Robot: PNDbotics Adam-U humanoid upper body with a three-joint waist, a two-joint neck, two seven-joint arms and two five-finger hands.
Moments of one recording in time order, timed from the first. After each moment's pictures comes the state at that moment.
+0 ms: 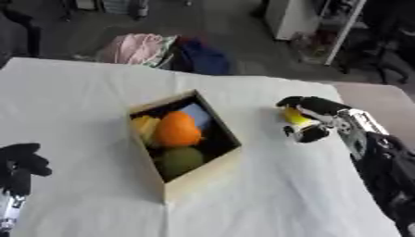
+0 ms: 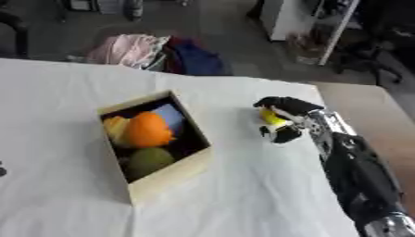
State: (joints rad) left arm -0.20 0.32 -0.13 -1.98 -0.06 -0.10 -0.12; right arm -0.84 -0.51 -0.16 -0.74 1.19 -0.51 0.25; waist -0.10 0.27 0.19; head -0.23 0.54
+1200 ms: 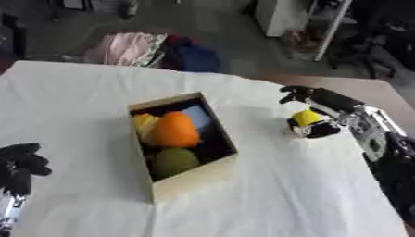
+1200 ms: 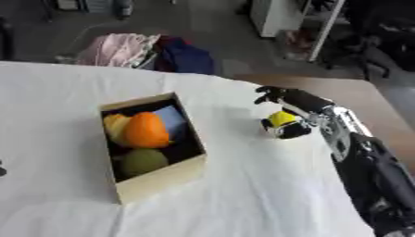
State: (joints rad) left arm -0.19 0.32 -0.13 -1.98 -0.07 -0.10 -0.11; right arm -0.71 -0.61 -0.08 -0.98 0.90 -0.75 0.31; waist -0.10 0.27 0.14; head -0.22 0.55
